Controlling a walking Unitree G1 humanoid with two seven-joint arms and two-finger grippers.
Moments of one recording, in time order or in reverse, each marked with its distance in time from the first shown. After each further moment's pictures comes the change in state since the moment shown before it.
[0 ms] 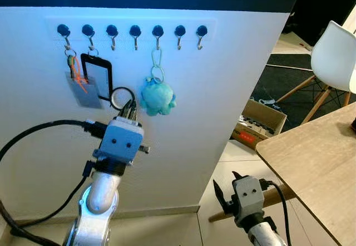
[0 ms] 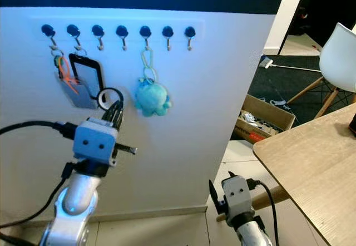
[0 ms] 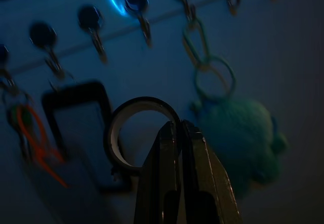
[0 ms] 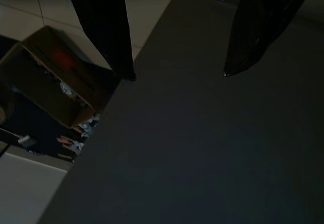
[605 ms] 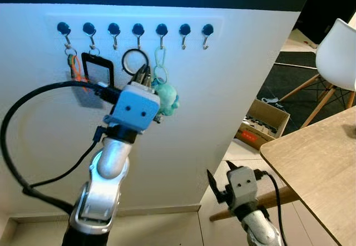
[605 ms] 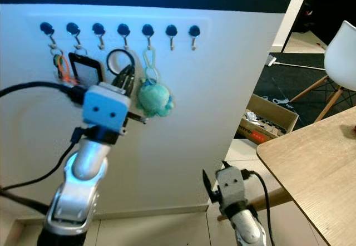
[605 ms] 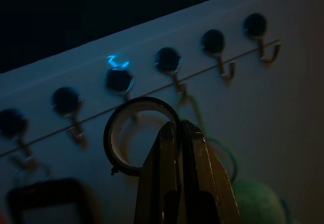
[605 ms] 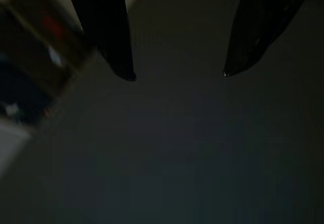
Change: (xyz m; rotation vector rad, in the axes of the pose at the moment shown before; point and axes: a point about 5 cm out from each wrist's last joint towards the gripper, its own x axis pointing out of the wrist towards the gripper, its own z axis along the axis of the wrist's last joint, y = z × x) left arm 0.043 -0.004 0.029 0.020 -0.135 -0.051; right arm 0.020 0.011 0.039 -0.045 -0.174 0.082
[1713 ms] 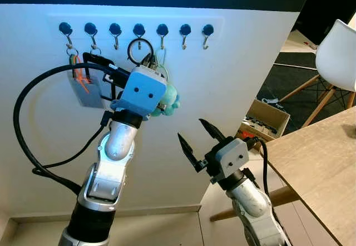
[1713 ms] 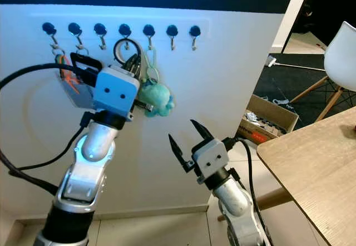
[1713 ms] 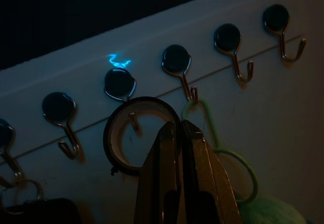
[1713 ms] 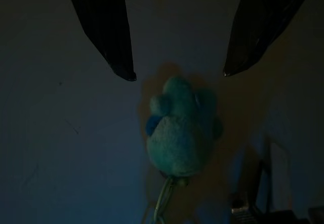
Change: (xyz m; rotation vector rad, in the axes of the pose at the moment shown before) left arm 0.021 0.001 -0.008 0.002 0.012 0.007; right arm 0.026 0.012 0.089 -0.007 -0.321 0.137
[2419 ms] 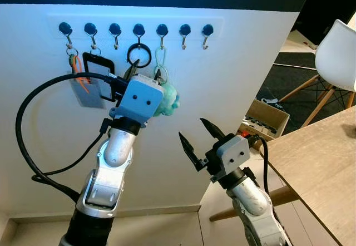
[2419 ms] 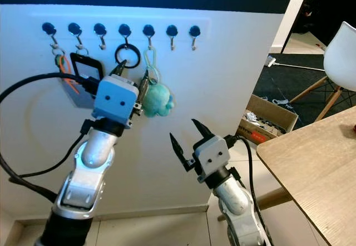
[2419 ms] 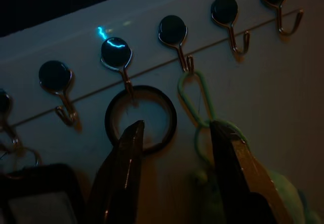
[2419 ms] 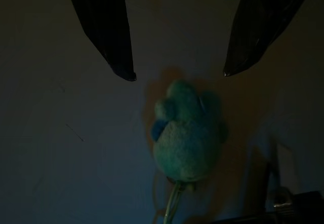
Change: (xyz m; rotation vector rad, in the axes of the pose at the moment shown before) left arm -0.019 -0.001 -0.009 -0.008 0.041 0.009; right arm -0.001 -0.002 0.000 0.023 0.026 -0.014
